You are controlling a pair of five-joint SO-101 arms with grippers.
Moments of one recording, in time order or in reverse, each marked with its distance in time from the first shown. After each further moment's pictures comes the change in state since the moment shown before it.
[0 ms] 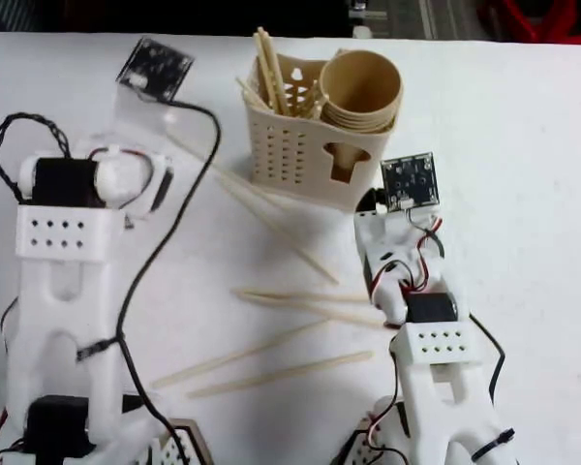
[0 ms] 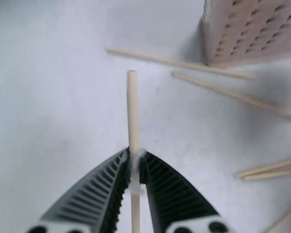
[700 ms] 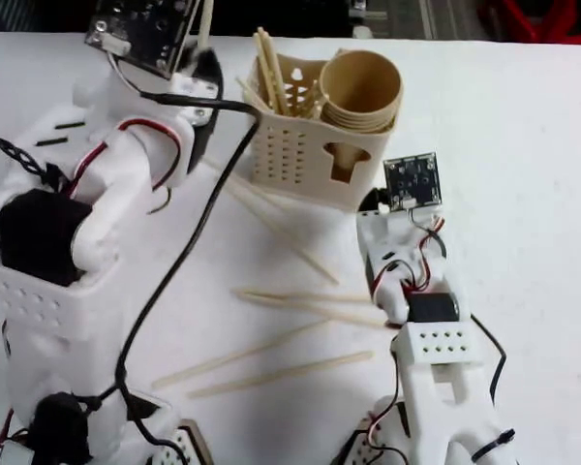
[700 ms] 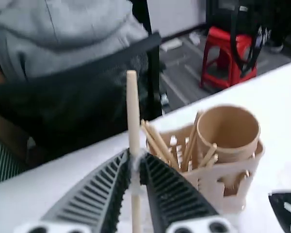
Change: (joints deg) left arm 15.6 -0.4 -30.9 -7.2 9.8; right arm 0.6 0.0 0.0 0.0 0.0
